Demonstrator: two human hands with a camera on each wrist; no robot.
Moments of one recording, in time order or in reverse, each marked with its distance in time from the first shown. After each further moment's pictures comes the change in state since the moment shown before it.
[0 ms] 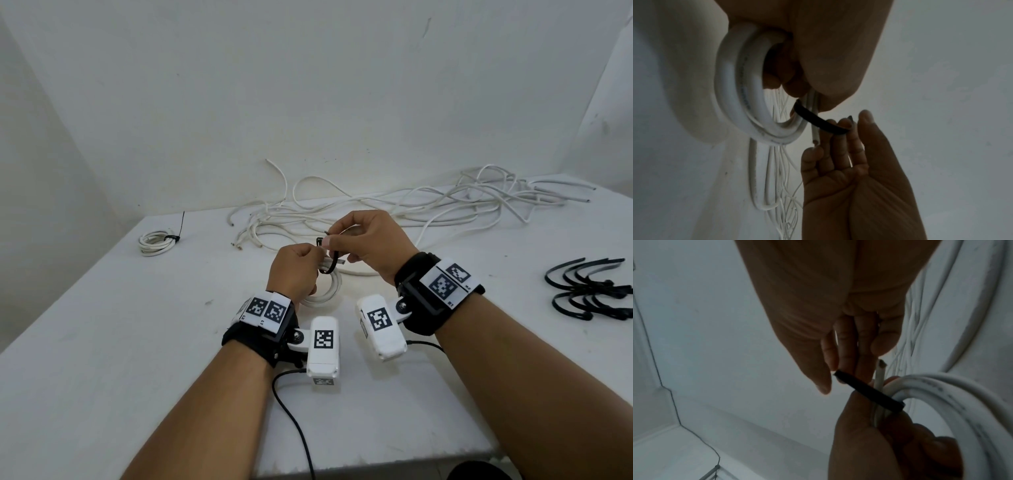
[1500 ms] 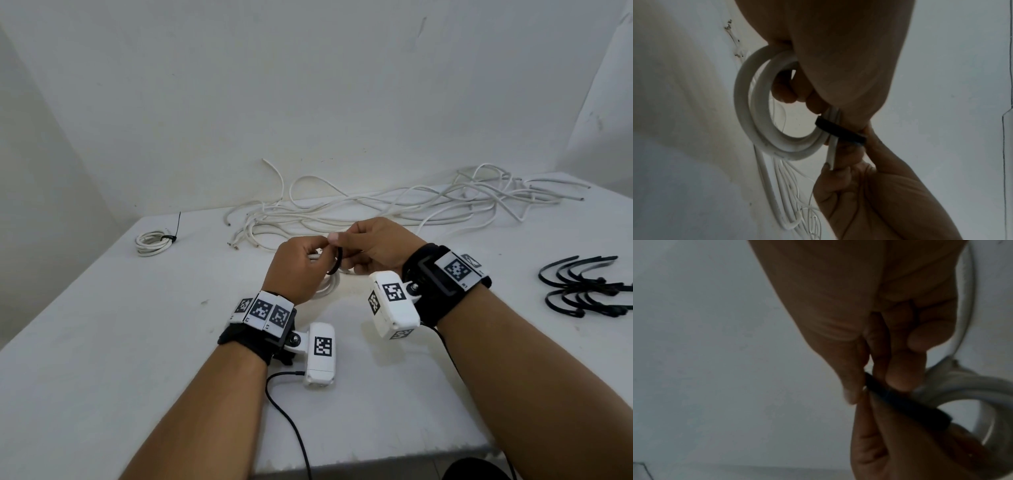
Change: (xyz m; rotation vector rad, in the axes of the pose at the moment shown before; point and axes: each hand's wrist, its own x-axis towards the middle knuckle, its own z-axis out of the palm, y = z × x) left_hand -0.004 0.005 -0.004 0.362 -0.094 0.489; right_hand -0.005 -0.004 -0.021 0.137 -0.152 0.272
